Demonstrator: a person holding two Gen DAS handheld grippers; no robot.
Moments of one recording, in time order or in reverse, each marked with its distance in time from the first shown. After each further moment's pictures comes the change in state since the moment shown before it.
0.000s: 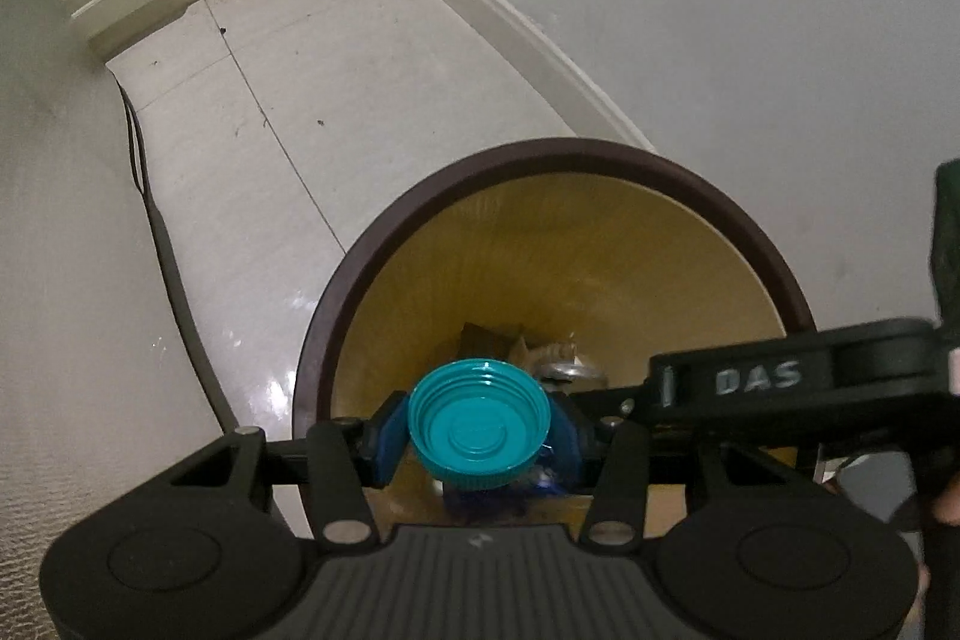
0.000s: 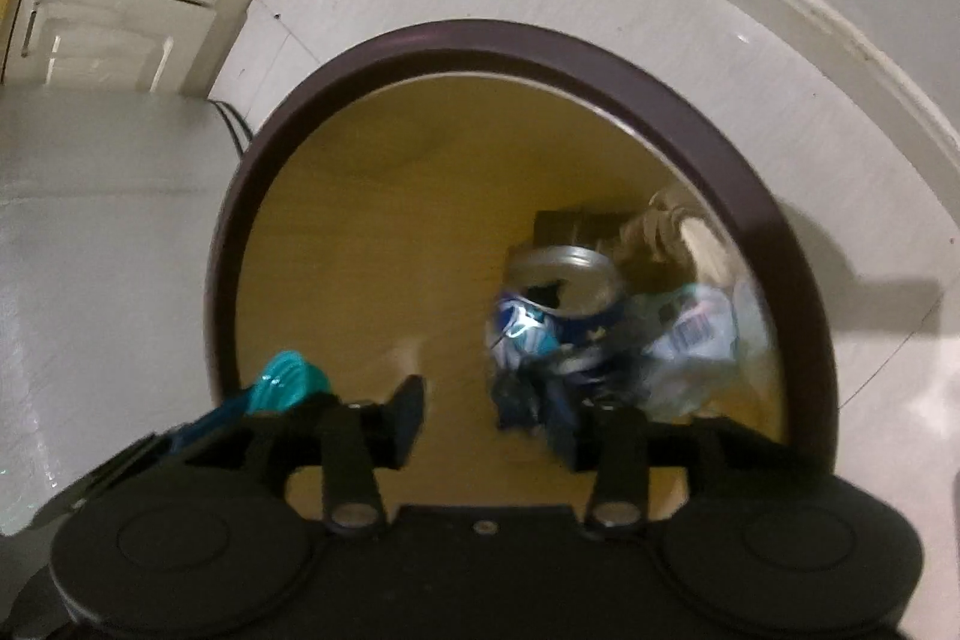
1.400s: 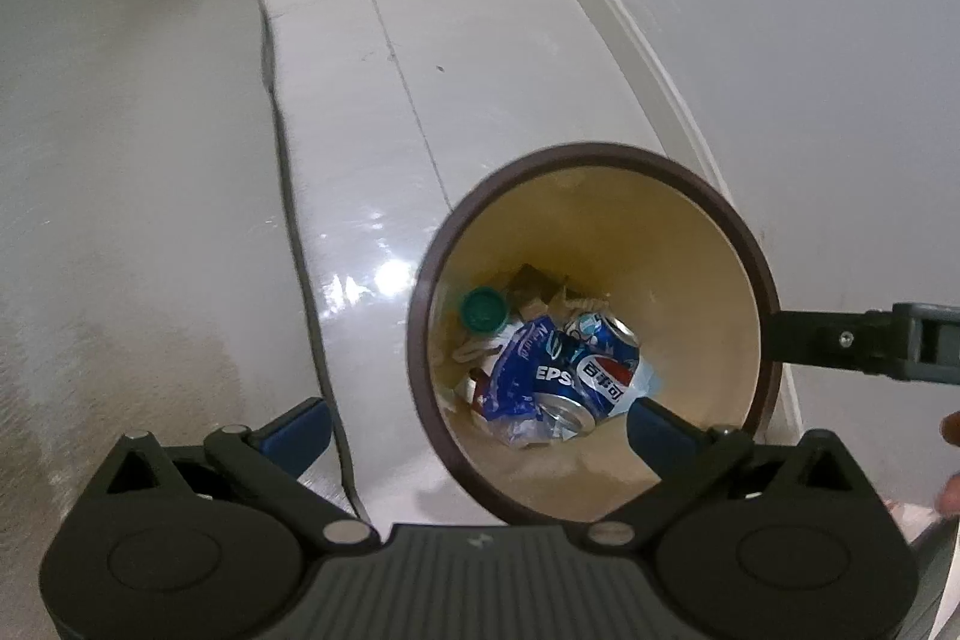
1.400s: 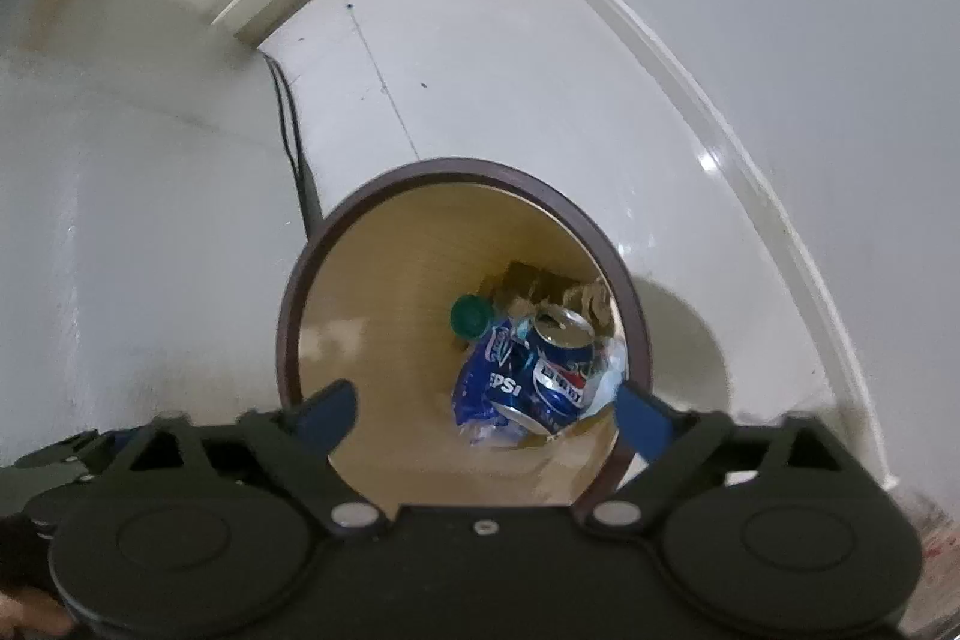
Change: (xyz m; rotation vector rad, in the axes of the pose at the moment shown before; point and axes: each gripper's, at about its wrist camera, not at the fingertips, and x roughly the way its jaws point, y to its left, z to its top) left arm -0.101 0.000 -0.010 -0.269 0.102 0.110; right arm -0.120 0.054 -0.003 -0.324 -0.042 -0.166
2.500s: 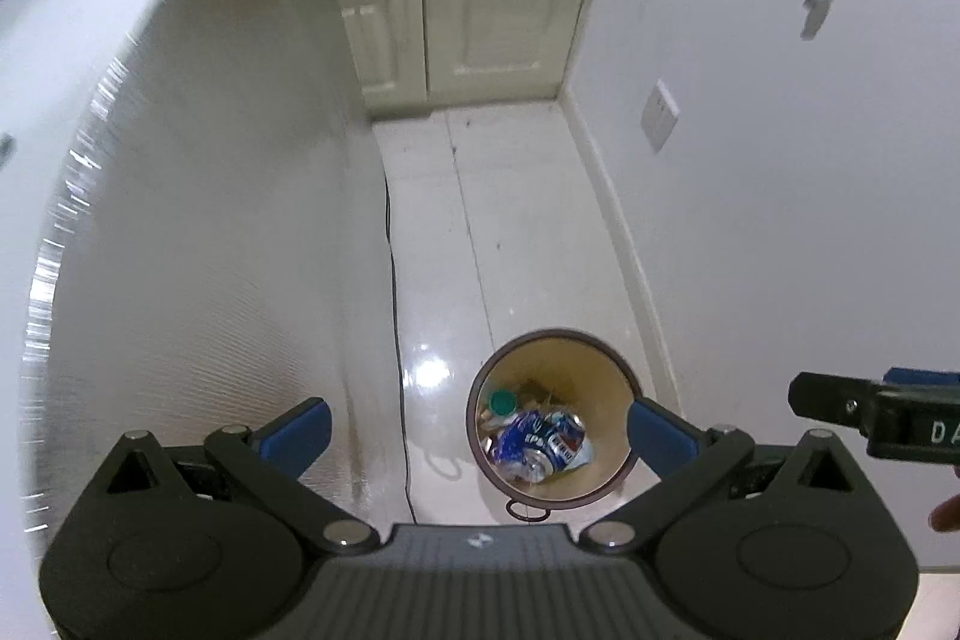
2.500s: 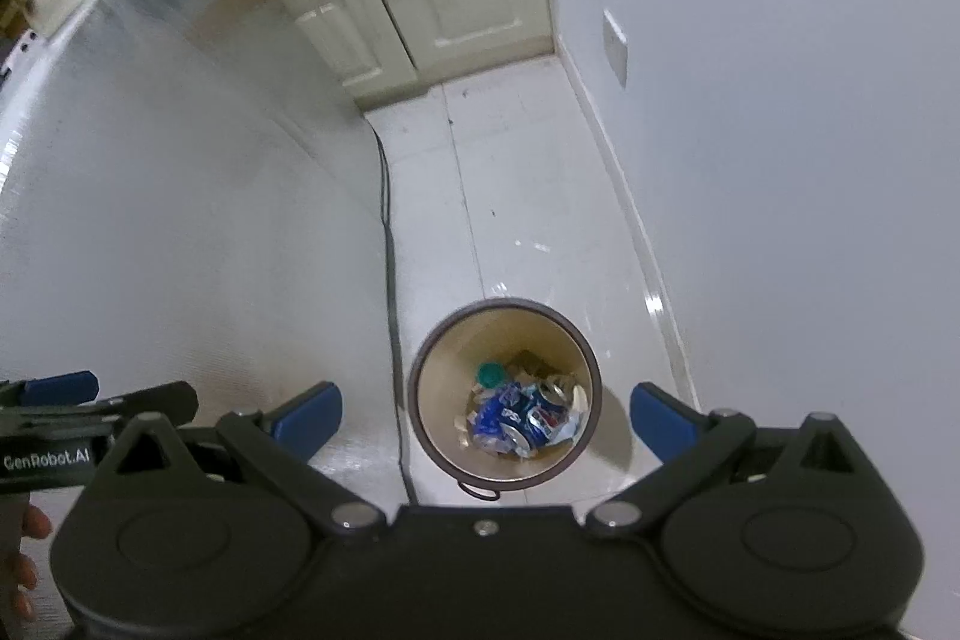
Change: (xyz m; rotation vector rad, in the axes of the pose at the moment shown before) left arm -0.341 -0.016 -0.025 -0.141 -0.246 0.069; right arm -0.311 0.140 -0.013 -0.286 -0.154 -0.107
